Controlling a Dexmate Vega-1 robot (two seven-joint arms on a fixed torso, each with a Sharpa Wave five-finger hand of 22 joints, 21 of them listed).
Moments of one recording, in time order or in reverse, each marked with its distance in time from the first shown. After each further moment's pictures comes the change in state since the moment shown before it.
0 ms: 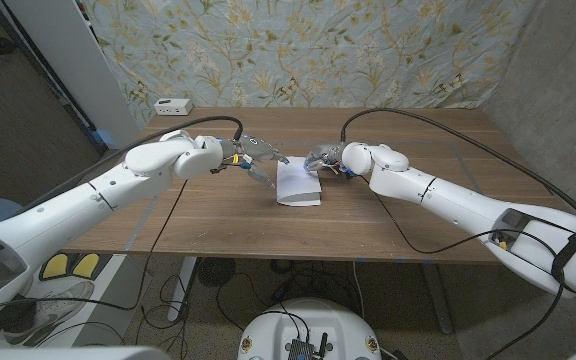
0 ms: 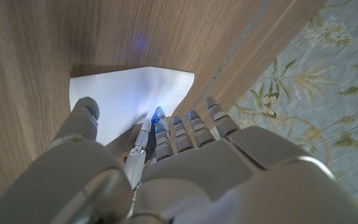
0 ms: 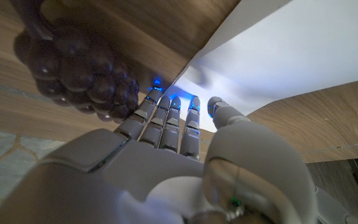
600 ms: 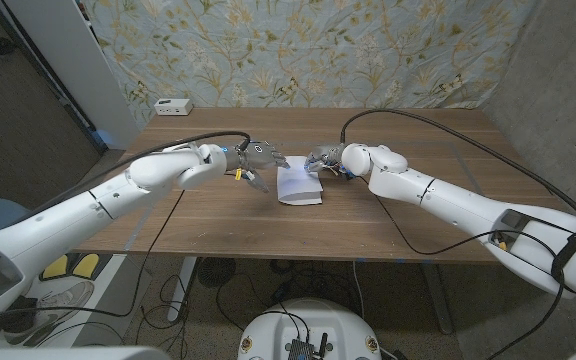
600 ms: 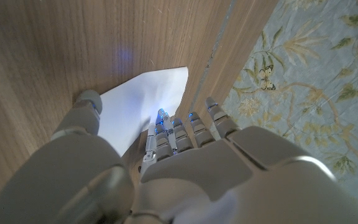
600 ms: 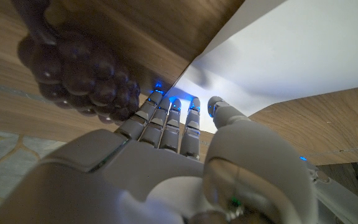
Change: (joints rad) left arm 0.042 0.006 0.004 -0.039 0.252 -0.043 0.077; left_hand 0.073 0.004 -0.003 0.003 0.015 -0.018 0.007 0.008 0.000 -0.027 -0.005 0.004 0.000 -0.022 0.000 0.000 0.000 0.008 -0.008 0.000 0.000; right arm 0.002 0.002 -0.011 0.002 -0.006 -0.015 0.005; right_hand 0.004 -0.004 0.000 0.000 0.000 0.000 0.000 0.000 0.000 0.000 0.000 0.000 0.001 0.000 0.000 0.000 0.000 0.000 0.000 -0.008 0.001
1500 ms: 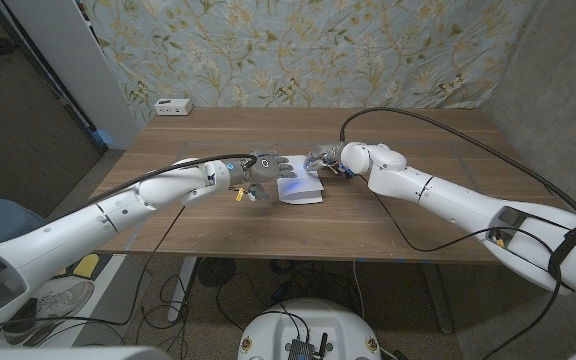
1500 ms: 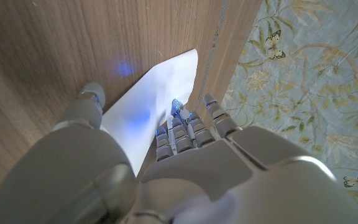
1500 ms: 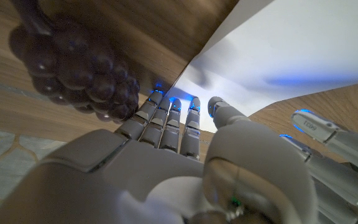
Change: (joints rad) left arm 0.031 -0.012 0.033 0.042 0.185 -0.013 0.184; left_hand 0.110 0.033 -0.007 0.008 0.015 -0.034 0.009 0.003 0.000 0.002 -0.009 0.012 0.000 0.022 0.000 0.012 0.000 0.026 -0.011 0.013 0.005; right arm 0.017 0.014 -0.006 0.040 0.015 0.007 0.006; right_hand 0.000 0.000 -0.004 0.004 0.000 0.000 0.000 0.000 0.000 0.000 0.000 0.000 0.000 0.000 0.000 0.004 0.000 0.000 0.000 0.000 -0.001
